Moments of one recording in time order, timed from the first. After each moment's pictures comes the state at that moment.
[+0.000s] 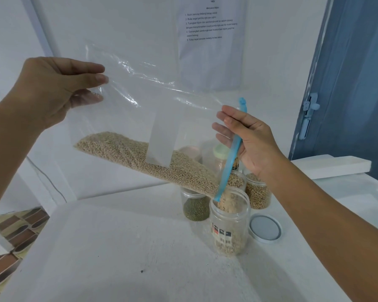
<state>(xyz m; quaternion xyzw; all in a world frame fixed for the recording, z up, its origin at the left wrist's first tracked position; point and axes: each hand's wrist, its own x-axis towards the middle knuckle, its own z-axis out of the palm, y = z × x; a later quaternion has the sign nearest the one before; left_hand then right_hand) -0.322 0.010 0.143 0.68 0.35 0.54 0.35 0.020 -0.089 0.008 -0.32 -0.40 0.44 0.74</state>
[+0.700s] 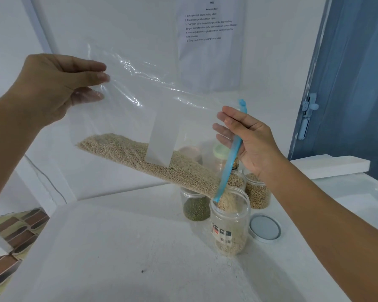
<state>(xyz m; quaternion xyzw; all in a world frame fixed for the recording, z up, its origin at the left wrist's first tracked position) -0.322 0.011 0.149 0.69 0.35 0.53 0.34 0.019 -0.089 0.008 -0.32 -0.40 0.44 0.74</state>
